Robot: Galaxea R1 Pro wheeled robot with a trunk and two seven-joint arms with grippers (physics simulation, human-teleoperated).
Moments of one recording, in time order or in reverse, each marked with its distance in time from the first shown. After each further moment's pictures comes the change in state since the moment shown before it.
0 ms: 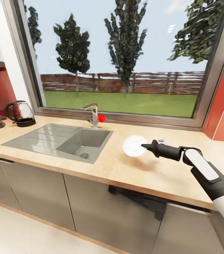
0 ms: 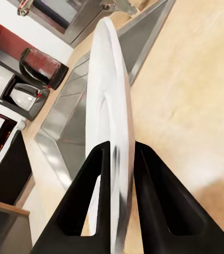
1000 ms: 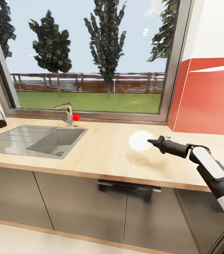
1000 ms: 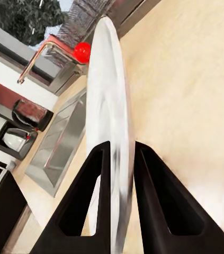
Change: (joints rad) left arm 0.000 0.000 -0.001 0.000 0.000 -0.001 0.000; right arm -0.001 -0.018 -0.083 0.000 0.000 -0.006 -0.005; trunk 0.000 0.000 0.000
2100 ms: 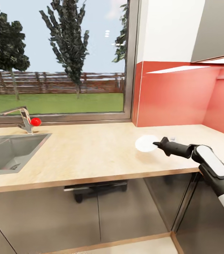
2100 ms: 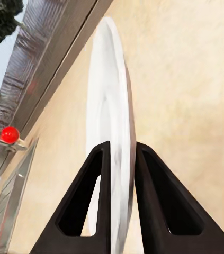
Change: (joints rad) left arm 0.000 0.003 -0.001 0.000 0.000 0.002 0.000; right arm -0.015 -0.006 -0.025 0.044 -0.132 -0.025 -0.253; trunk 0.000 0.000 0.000
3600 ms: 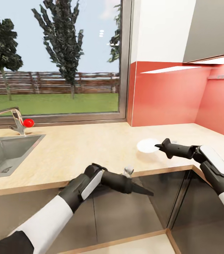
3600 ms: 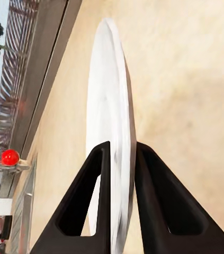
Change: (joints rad) left arm -0.764 -0.419 -0.373 -0.918 0.004 0.959 0.415; right arm -0.016 -0.002 -0.016 0.060 -0.192 -0.002 -0.162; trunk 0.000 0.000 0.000
